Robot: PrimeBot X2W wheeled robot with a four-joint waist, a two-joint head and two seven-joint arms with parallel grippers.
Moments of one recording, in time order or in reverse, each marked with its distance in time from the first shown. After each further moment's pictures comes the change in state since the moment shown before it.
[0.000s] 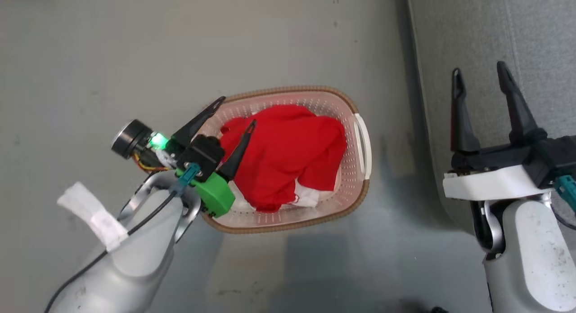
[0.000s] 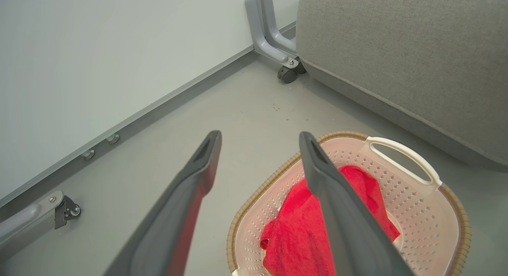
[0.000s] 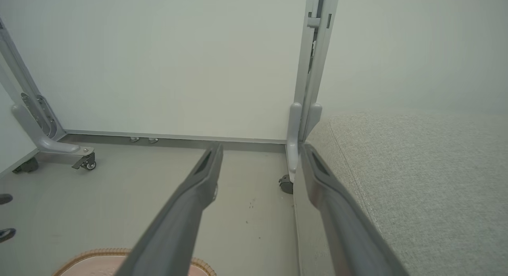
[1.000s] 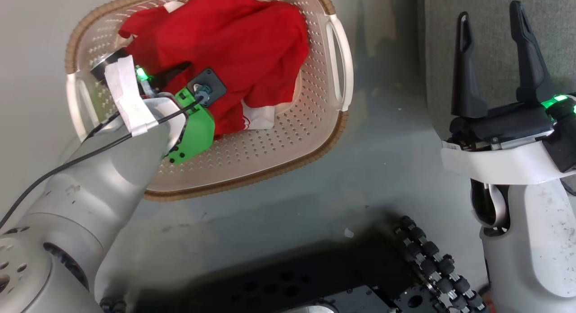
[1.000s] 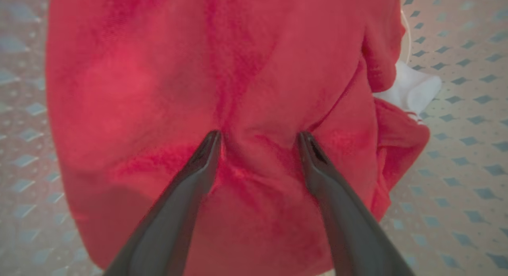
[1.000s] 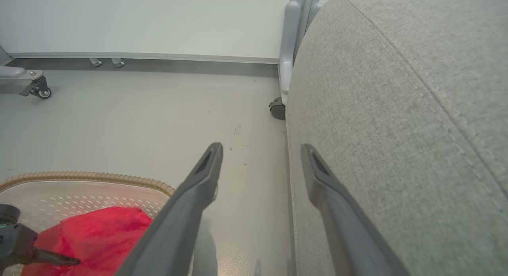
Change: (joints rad) left arm -0.554 -0.035 -0.698 0.626 -0.332 -0.002 0.183; right arm -0.108 -0.001 0.056 -0.134 0.050 0.000 0.000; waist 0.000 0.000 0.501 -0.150
